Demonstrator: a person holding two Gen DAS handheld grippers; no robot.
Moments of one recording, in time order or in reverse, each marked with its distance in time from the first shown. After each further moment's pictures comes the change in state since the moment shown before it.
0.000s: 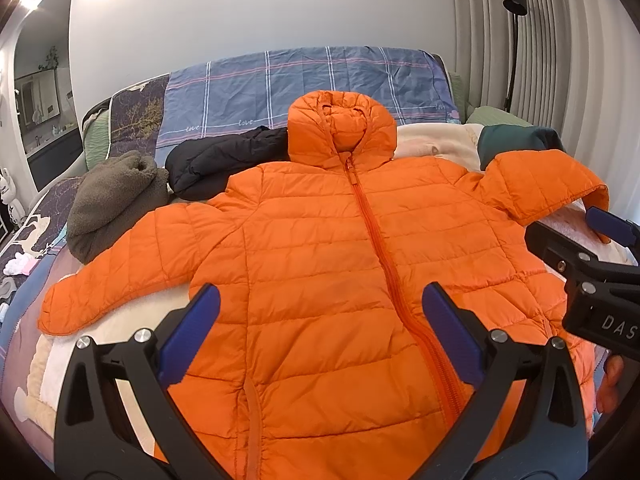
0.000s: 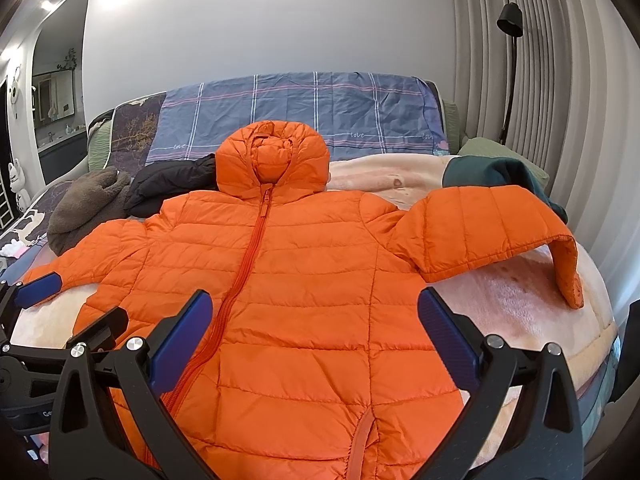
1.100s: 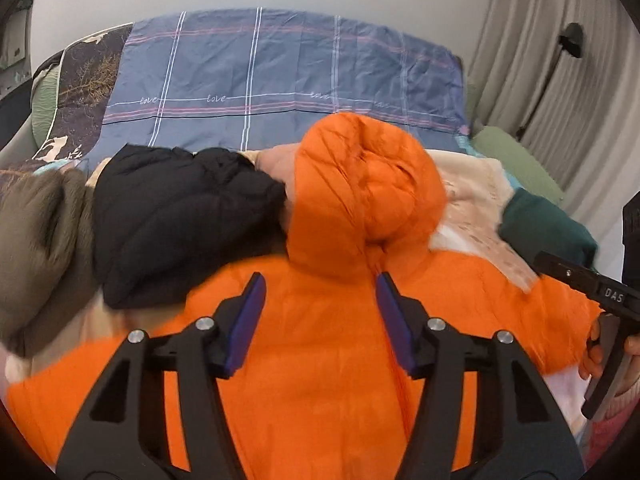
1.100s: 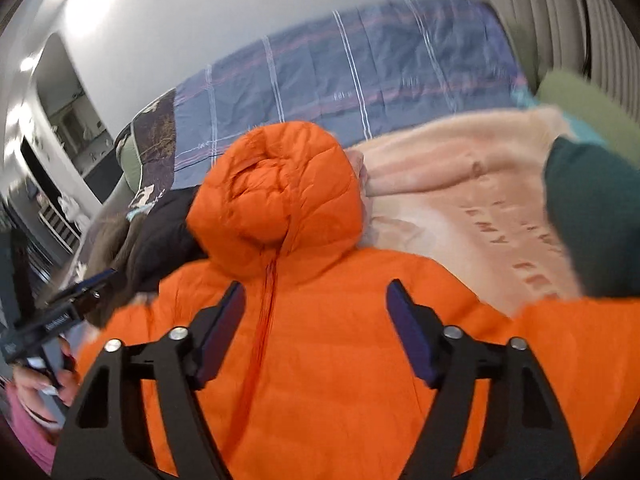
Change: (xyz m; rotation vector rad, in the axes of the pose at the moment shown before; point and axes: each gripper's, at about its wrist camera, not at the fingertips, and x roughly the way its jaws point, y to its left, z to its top) left arm 0.216 0.077 0.206 -0.126 0.174 -0.165; right arm 0.256 -0.074 0.185 0.204 0.307 0.357
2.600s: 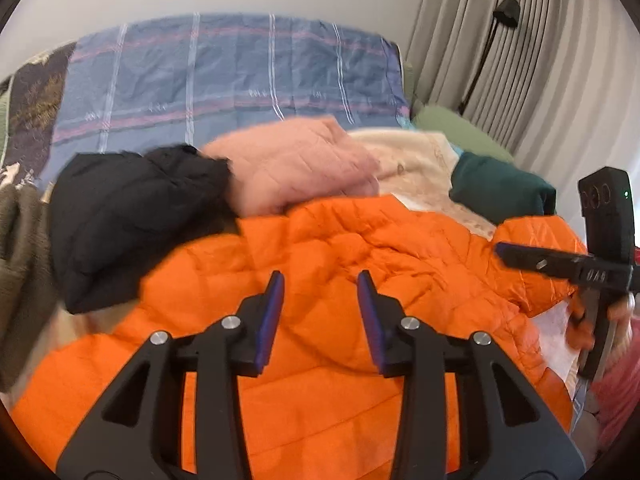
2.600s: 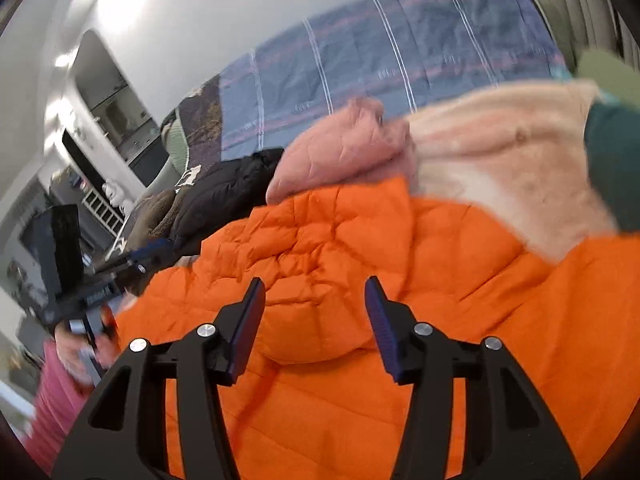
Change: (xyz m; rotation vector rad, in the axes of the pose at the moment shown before) left arm 0.001 -0.008 -0.060 0.152 0.000 -0.193; right arm -0.014 0.041 -0.071 -0.006 0.077 0.135
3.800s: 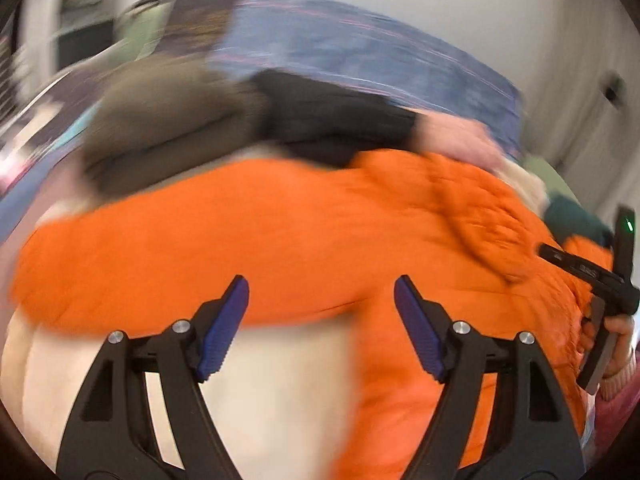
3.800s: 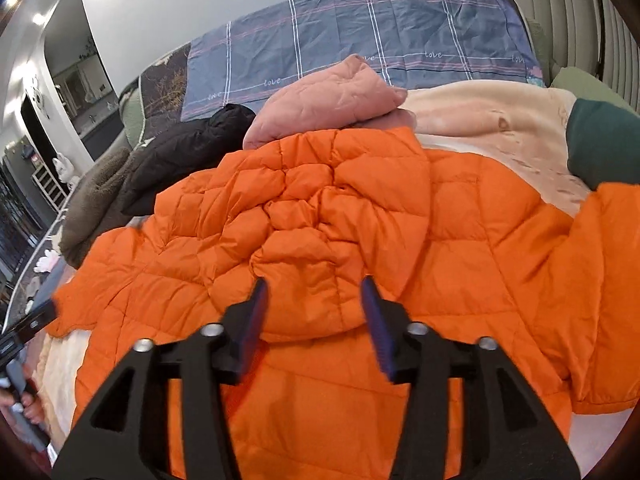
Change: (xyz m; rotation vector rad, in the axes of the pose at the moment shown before) left arm -0.151 0.118 -0.178 -0.433 -0.066 0.328; right arm 0.043 0.046 -0.051 -0.116 -0.010 -0.239
